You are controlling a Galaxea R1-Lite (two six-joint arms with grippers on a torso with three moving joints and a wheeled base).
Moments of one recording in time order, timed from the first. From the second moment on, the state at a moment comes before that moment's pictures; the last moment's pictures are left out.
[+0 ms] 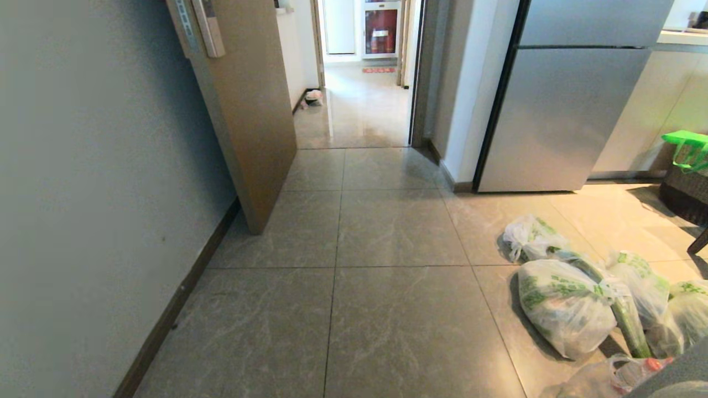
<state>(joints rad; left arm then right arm) 0.00 0.00 0.00 0.00 0.01 -0.01 0.01 0.00 0.00 -0.01 0.01 0.00</state>
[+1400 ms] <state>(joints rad) 0.00 0.00 0.00 0.00 0.01 -0.01 0.01 0.00 0.00 -0.01 0.01 0.00</state>
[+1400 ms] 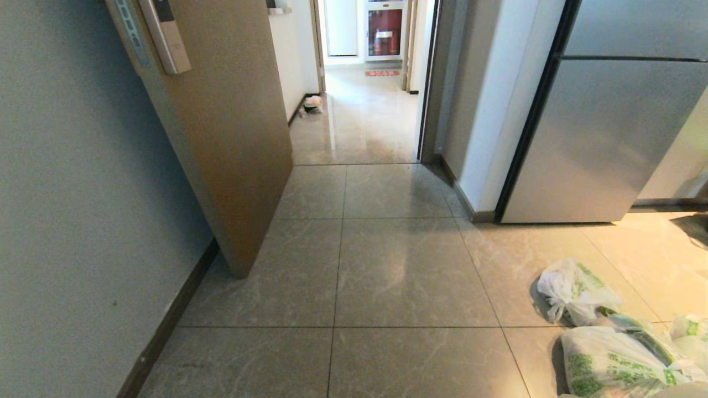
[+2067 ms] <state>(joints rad) 0.00 0.00 0.00 0.00 0.01 -0.01 0.01 0.00 0.00 -0.01 0.01 0.00</state>
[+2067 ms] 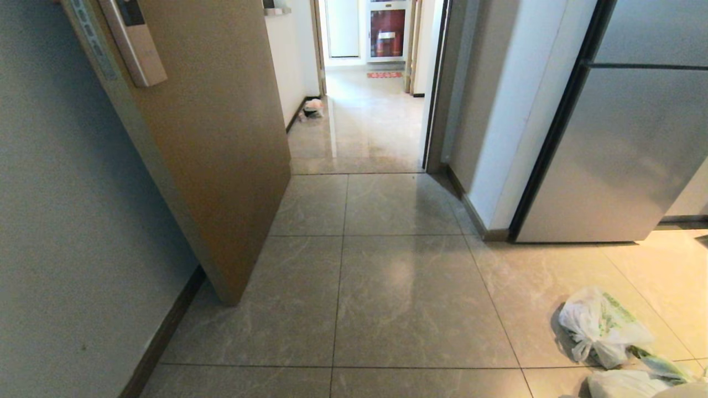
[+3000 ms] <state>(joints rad) 0.00 0.00 0.00 0.00 0.01 -0.01 0.01 0.00 0.00 -0.01 0.01 0.00</state>
